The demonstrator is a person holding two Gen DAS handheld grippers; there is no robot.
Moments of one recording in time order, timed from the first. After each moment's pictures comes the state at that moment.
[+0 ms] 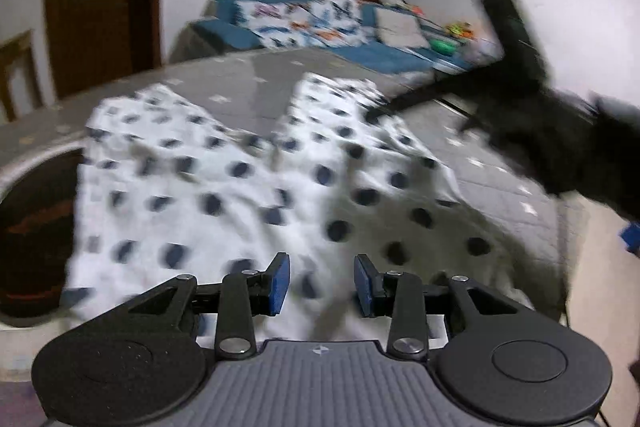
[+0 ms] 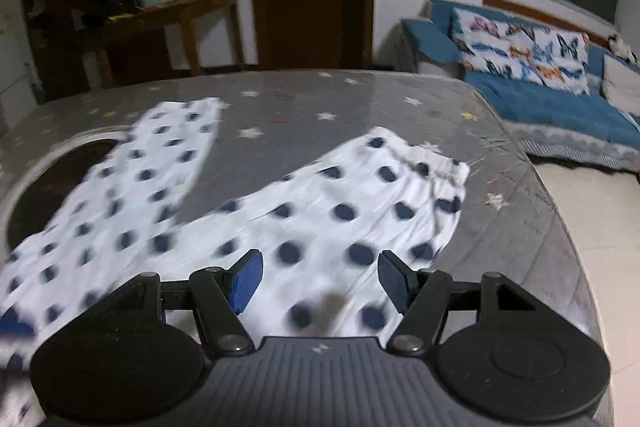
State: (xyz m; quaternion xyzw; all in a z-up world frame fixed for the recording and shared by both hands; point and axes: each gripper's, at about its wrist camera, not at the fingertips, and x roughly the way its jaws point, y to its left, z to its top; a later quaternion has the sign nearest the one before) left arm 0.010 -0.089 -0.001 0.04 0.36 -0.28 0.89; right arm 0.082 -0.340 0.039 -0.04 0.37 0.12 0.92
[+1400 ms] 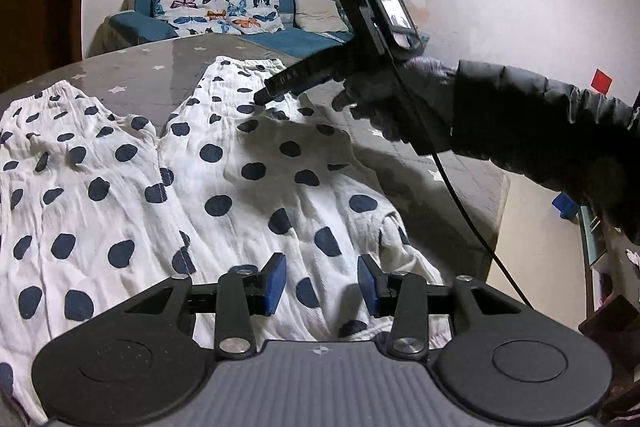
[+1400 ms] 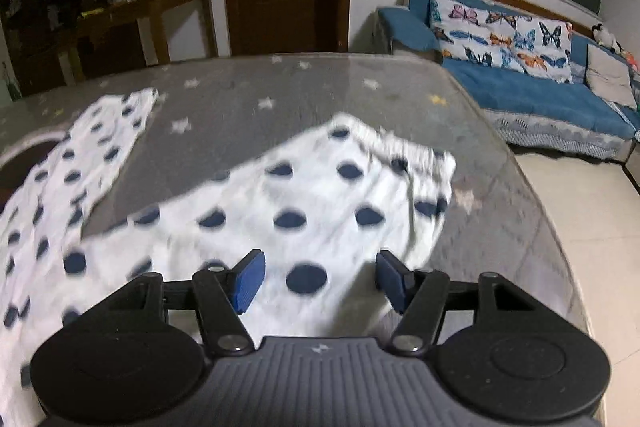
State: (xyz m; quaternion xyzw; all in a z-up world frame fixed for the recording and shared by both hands) left arm -0.018 -0.118 -0.006 0.04 0.36 -0.38 0.85; right arm 0.104 -0.374 0.010 -0.04 0.37 0.10 0.92
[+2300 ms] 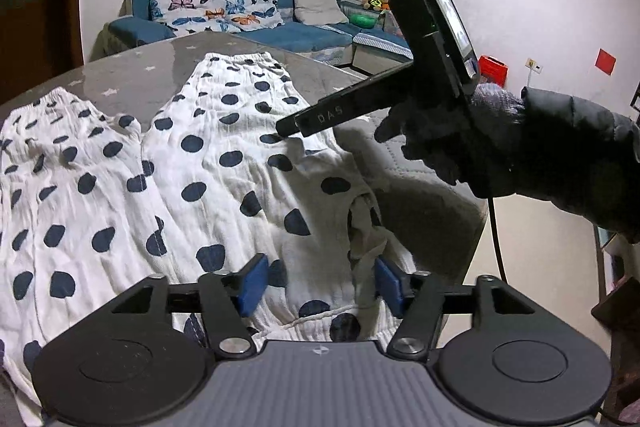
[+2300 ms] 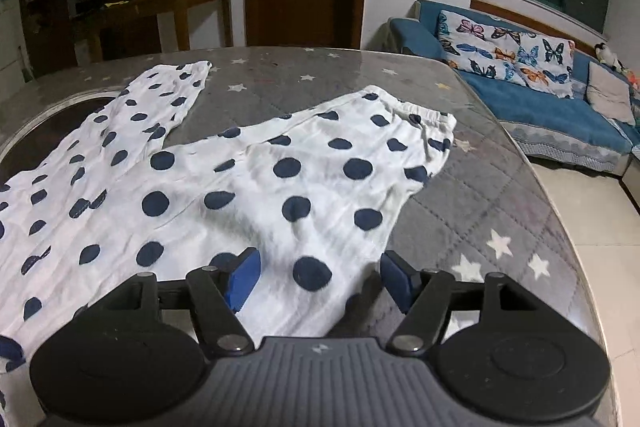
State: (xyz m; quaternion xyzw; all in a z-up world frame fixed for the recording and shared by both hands) left arm -0.044 -0.136 -0.005 0.07 0.36 -0.37 0.85; right arm 0.007 -0.363 0.009 -0.05 0.36 0.11 0.93
